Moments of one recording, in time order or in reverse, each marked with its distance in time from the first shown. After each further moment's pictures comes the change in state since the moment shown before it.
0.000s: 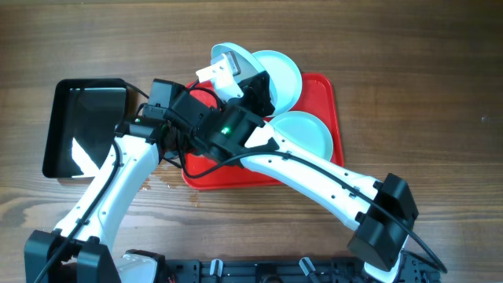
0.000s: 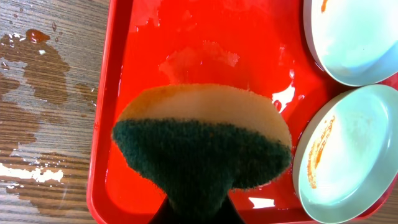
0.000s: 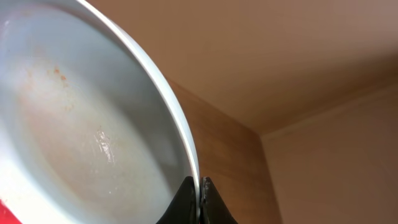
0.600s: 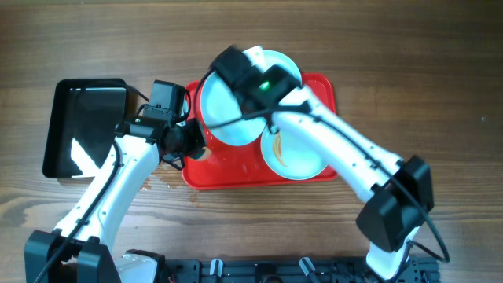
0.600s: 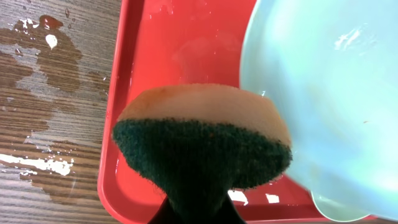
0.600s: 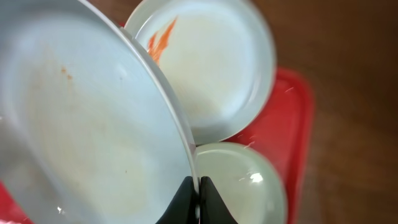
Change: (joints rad) left arm 0.000 0.000 0.000 -0.038 -0.020 0.000; right arm -0.277 0.000 0.000 -0.037 -0.908 0.051
